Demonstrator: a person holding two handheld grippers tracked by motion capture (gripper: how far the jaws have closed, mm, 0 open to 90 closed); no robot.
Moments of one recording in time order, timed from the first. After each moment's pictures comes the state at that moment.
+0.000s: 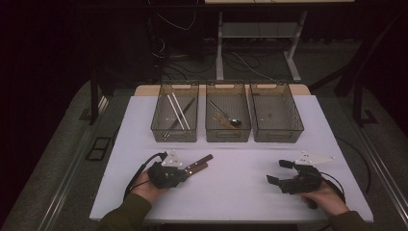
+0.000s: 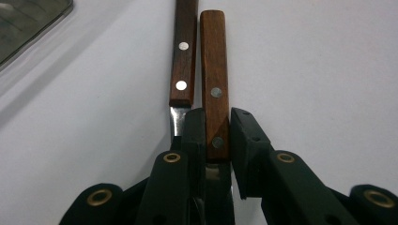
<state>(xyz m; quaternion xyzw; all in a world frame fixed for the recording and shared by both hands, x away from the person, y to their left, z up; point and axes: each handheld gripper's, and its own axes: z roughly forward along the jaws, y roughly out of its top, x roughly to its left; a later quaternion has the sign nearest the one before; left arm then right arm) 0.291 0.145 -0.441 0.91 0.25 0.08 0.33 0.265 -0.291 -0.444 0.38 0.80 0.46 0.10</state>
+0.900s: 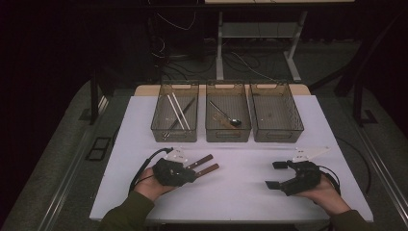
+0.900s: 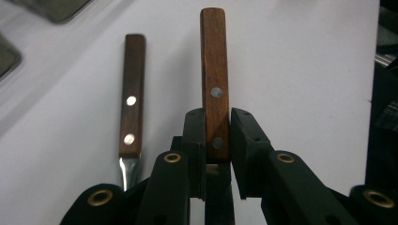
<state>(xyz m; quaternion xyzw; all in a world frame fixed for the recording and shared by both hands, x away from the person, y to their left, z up) 0.293 0.123 -0.413 0.91 0.20 0.02 0.36 0.274 -0.283 -0.420 0.29 0.84 0.45 0.02</state>
